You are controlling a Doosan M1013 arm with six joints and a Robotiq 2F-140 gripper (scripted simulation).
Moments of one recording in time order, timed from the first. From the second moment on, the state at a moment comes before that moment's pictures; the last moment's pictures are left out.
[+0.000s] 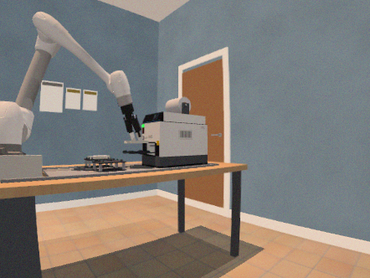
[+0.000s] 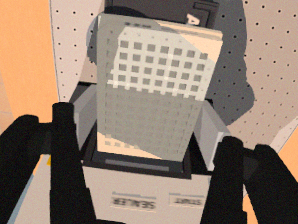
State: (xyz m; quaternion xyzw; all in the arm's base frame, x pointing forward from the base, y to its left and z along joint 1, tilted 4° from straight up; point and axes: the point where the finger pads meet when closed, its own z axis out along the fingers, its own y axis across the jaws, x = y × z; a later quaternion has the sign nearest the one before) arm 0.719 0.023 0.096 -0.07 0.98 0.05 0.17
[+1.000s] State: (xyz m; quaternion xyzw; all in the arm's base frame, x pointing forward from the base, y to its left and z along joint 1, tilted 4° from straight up) arm 0.719 0.024 0.084 -0.07 0.98 0.05 0.17
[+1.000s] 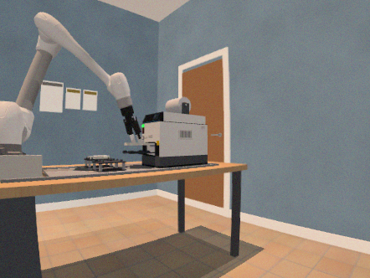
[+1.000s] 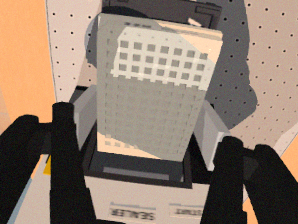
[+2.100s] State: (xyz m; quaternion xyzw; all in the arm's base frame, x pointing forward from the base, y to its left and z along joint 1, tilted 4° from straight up) arm 0.719 0.024 0.075 -0.07 0.98 0.05 0.17
